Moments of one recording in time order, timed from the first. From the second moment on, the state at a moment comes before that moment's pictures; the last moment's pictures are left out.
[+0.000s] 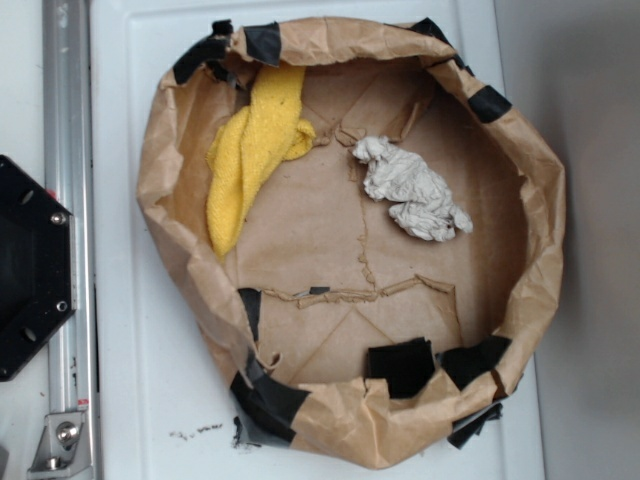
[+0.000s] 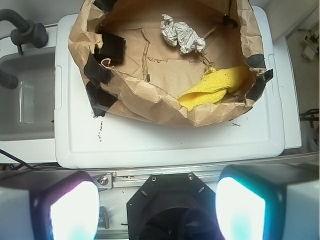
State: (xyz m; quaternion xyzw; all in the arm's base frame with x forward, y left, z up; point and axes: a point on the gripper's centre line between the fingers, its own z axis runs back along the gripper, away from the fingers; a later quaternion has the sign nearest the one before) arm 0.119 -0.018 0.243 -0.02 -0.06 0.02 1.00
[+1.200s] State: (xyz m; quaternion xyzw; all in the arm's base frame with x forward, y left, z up) arm 0.231 0.037 0.097 0.09 0.02 0.21 0.97
